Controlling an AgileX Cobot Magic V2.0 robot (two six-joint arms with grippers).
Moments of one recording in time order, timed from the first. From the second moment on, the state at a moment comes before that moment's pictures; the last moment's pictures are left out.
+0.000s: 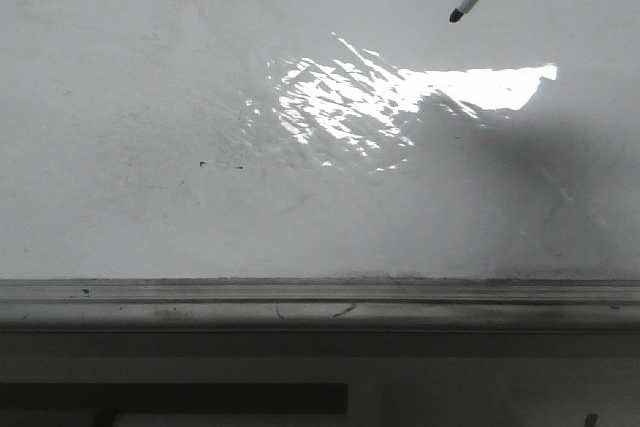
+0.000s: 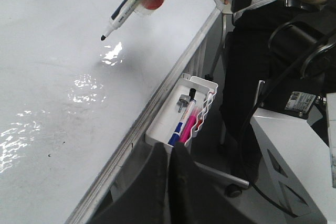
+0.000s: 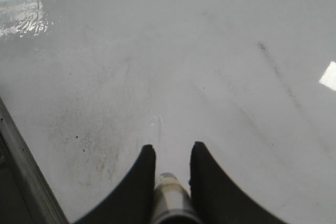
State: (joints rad) left arm -0.72 0.57 -0.63 -0.77 0.71 0.83; right arm 0.72 0.74 -0.58 -0.09 0.12 -0.20
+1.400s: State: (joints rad) left arm -0.72 0.57 -0.57 -0.81 0.68 0.83; right arm 0.72 0.74 -0.58 -0.05 0.12 -0.20
